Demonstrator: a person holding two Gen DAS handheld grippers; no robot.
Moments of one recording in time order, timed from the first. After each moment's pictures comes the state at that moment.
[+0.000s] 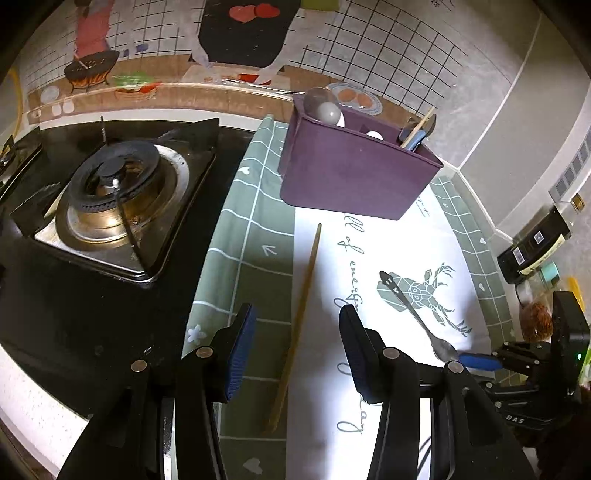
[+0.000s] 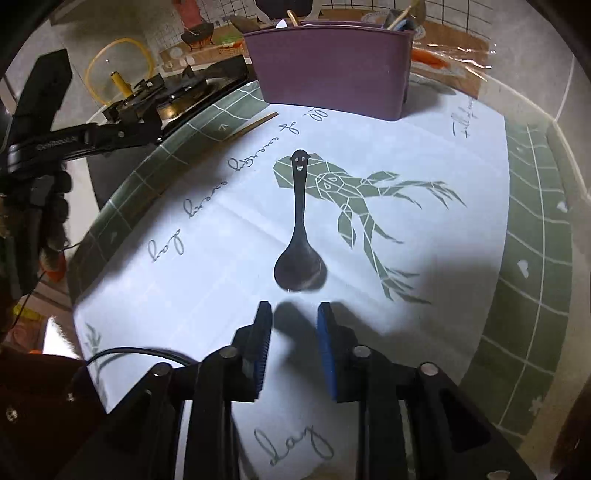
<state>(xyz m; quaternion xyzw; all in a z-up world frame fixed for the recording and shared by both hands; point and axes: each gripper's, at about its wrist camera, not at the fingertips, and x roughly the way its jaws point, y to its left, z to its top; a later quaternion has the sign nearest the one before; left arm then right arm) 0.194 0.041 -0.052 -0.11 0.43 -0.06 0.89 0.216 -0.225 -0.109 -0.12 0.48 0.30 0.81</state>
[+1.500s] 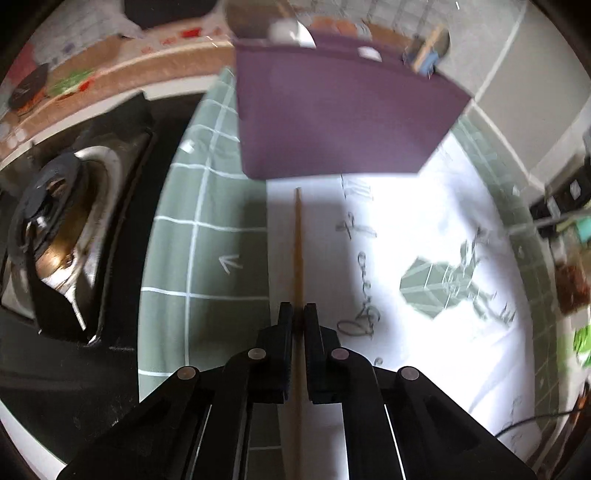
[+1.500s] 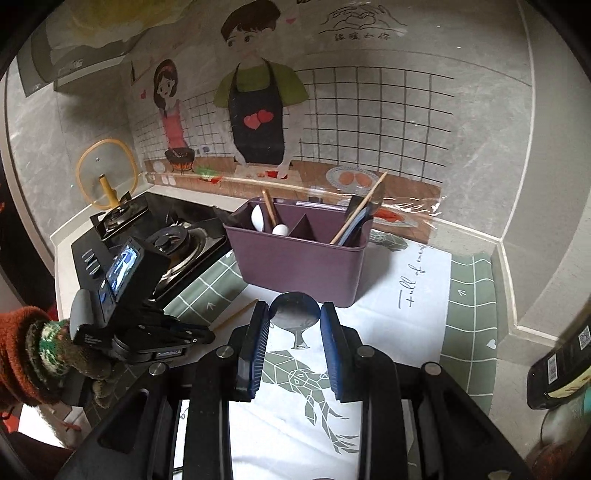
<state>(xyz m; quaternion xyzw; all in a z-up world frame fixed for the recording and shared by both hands) 0.275 0.005 -0.082 -0.03 0.51 -0.08 0.85 0.241 -0.216 0.020 -0.06 0.29 0.25 0.92</state>
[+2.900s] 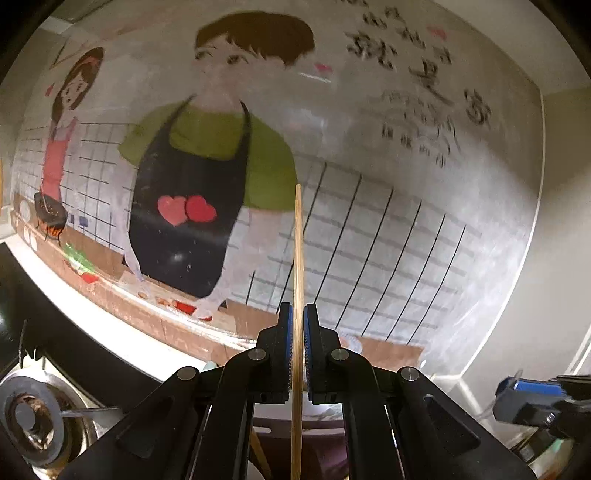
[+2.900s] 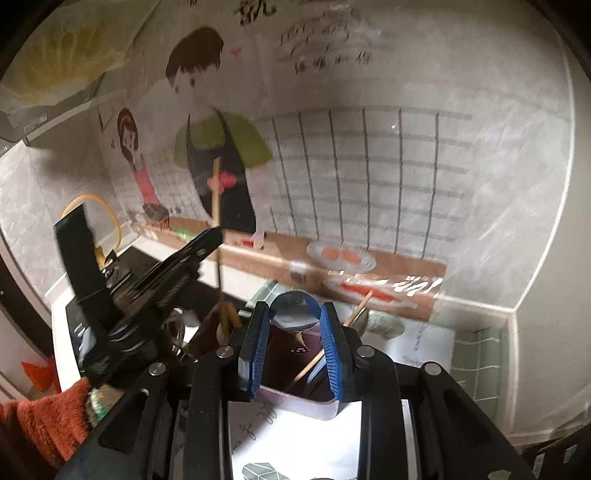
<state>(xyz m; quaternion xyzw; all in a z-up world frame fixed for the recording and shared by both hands) 0.392 0.008 0.050 -0.14 0.12 -0.03 0.98 0.374 -0.197 0.089 -0.01 0.29 0.25 0.92</state>
